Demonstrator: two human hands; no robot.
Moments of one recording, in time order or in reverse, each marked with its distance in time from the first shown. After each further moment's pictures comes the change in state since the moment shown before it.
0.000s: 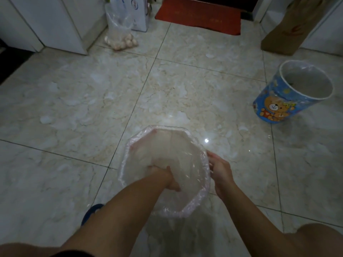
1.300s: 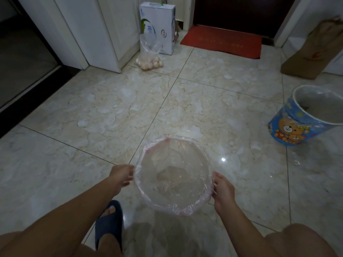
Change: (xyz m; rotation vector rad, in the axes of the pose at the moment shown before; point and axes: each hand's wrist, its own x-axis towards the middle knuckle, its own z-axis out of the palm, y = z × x) left_hand -0.104 -0.133 0.038 -1.751 0.511 -0.402; right_hand -0.018 0.019 -0.006 0.241 0.115 0.168
